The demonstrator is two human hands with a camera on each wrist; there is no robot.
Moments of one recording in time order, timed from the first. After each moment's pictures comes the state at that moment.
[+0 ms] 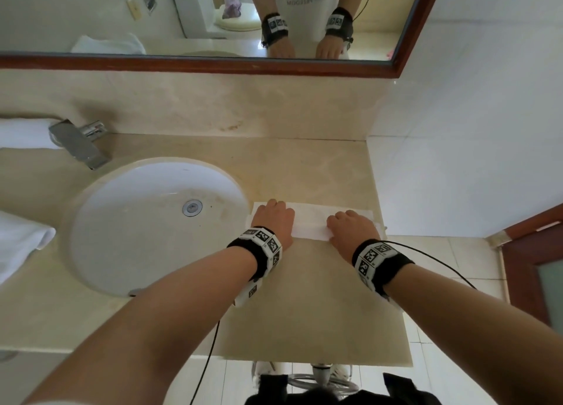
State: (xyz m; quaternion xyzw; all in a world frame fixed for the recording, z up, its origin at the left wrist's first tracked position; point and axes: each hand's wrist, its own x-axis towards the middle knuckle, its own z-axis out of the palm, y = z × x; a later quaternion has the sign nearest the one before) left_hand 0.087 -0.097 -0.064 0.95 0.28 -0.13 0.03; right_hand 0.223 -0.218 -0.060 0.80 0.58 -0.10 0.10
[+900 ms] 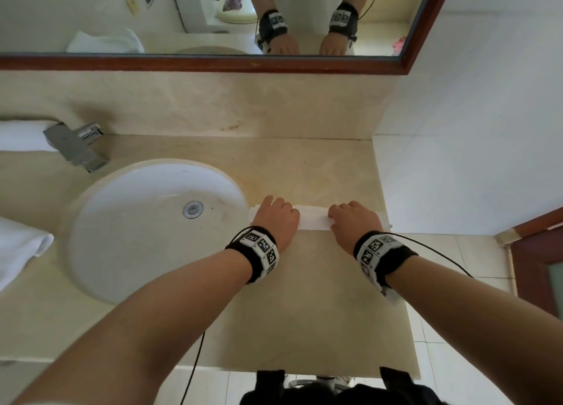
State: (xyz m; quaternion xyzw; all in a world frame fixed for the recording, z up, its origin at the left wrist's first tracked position) left_hand 0.093 -0.085 -0.069 0.97 0.23 -0.09 -0.05; right_hand 0.240 -0.195 -0.063 0.82 0.55 -0.12 0.04
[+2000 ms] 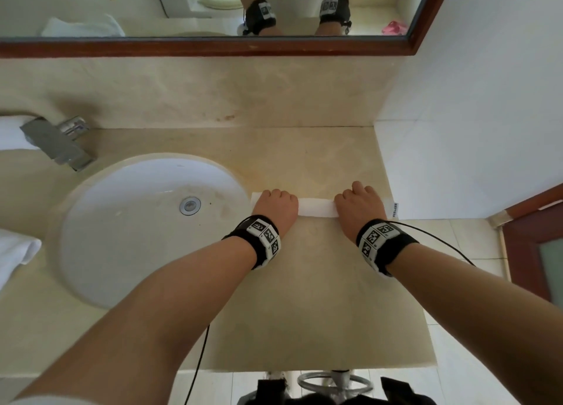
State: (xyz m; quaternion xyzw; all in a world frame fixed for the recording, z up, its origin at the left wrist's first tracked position) left_hand 0.092 -0.066 -0.074 0.96 0.21 -0.15 -0.08; right_hand 0.230 -0.183 -0.067 0.81 0.56 -0.02 0.17
